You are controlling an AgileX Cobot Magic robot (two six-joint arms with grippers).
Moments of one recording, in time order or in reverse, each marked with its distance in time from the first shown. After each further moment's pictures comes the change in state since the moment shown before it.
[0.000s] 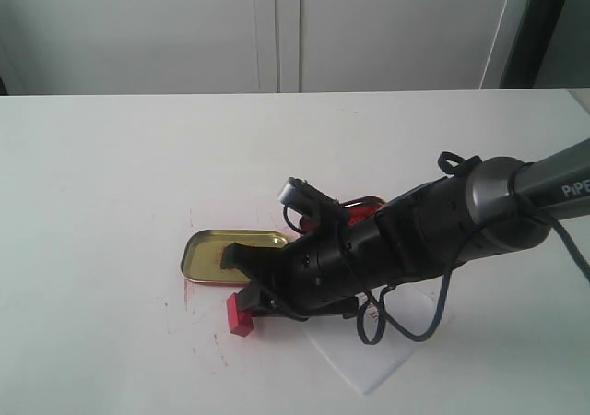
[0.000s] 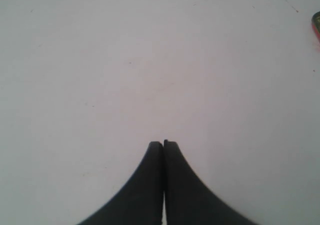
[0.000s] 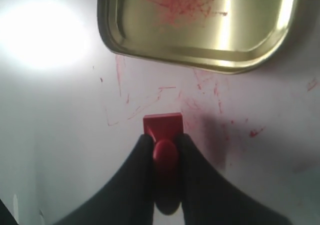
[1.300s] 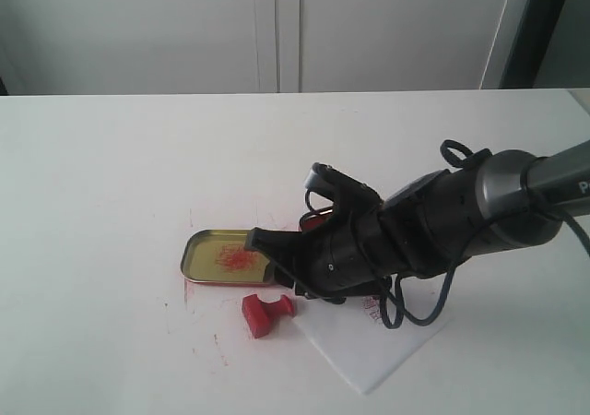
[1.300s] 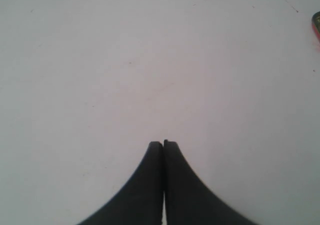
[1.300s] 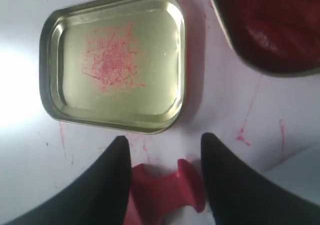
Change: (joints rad) left arm 0.000 0.000 0.000 0.000 0.000 0.000; right arm 0.001 -0.029 0.000 -0.140 -0.238 0.177
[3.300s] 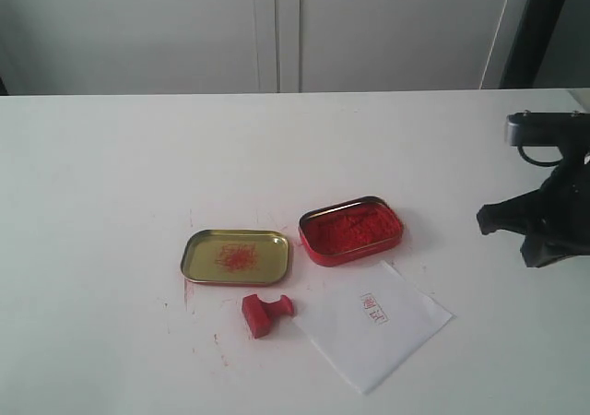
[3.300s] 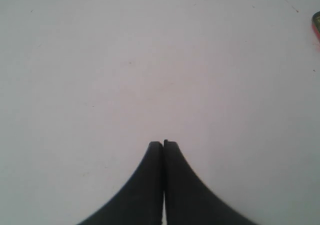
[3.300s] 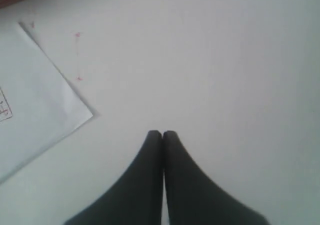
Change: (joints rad) left arm 0.000 0.000 0.000 0.000 0.000 0.000; right arm -0.548 -0.399 0.000 -1.390 0.572 0.654
